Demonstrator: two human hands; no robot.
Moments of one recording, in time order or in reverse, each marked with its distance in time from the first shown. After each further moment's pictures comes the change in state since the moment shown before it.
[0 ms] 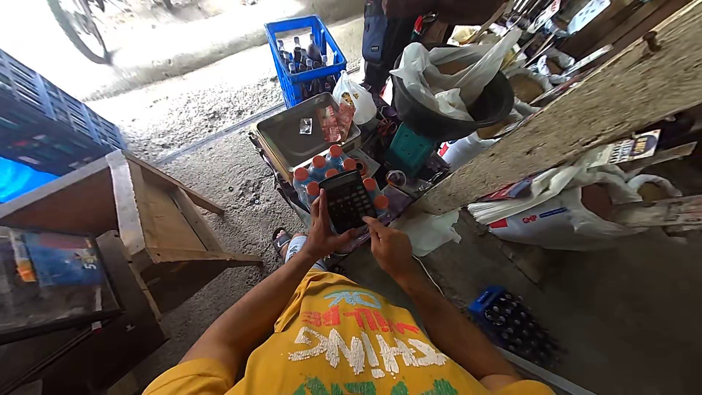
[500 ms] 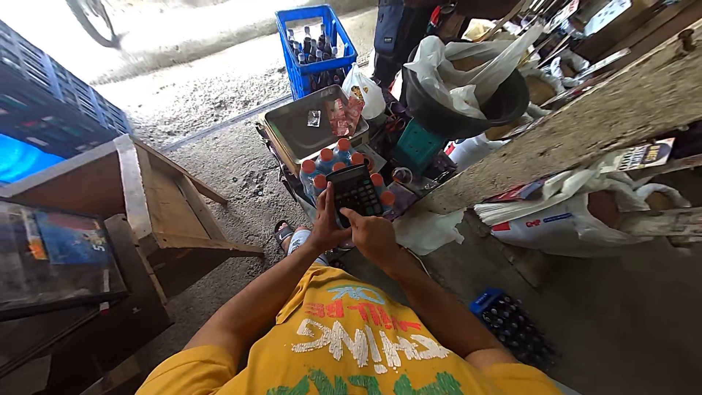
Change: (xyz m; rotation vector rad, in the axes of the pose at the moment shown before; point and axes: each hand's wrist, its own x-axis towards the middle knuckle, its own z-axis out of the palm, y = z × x) left_hand -0.001 0.004 -0.005 -0.041 -0.025 0.001; right_hand 0.028 -0.059 0.001 -0.109 -0.218 -0.120
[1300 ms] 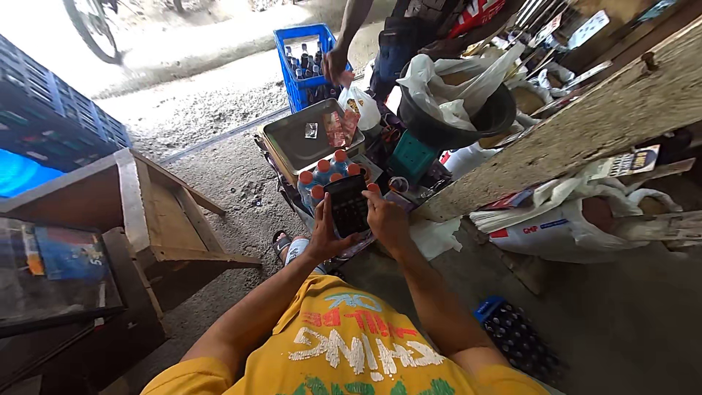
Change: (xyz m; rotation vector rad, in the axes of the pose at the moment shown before) left_hand 0.001 -0.003 0.003 0.032 0.028 0.013; right_hand 0.038 0.033 -0.030 0.049 0.180 0.211
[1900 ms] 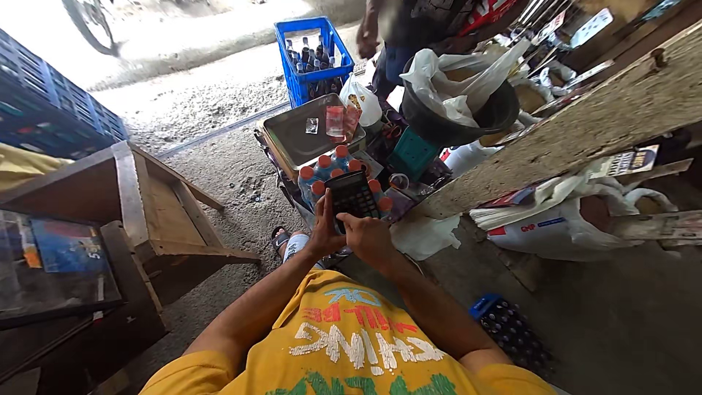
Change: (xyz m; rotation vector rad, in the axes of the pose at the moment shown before) left_hand -0.001 -0.002 0.000 -0.030 -0.004 0.010; right_hand -0.039 -0.034 0.015 -0.050 -0.241 -0.174
